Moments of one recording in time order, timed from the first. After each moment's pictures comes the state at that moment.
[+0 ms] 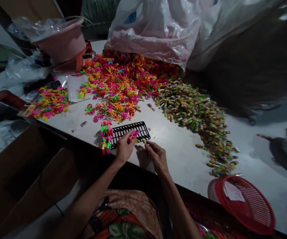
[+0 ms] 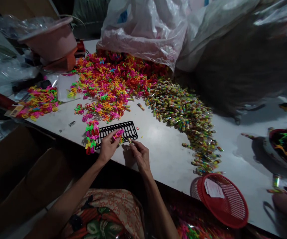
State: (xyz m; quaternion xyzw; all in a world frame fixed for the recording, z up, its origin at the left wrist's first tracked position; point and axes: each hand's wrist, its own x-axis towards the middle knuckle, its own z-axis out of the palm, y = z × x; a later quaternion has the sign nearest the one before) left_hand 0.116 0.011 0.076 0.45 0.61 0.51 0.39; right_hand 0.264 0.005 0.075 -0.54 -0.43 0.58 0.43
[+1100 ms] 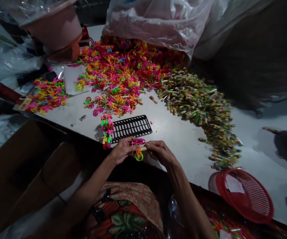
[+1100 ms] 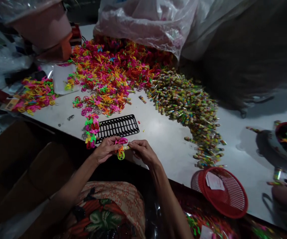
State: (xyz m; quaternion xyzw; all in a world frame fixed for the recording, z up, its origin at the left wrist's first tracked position) left_hand 0.103 -0.016 0.093 0.19 0.43 0.44 0.77; right_hand 0.279 0.016 0.086 -0.43 -0.43 0.76 0.24
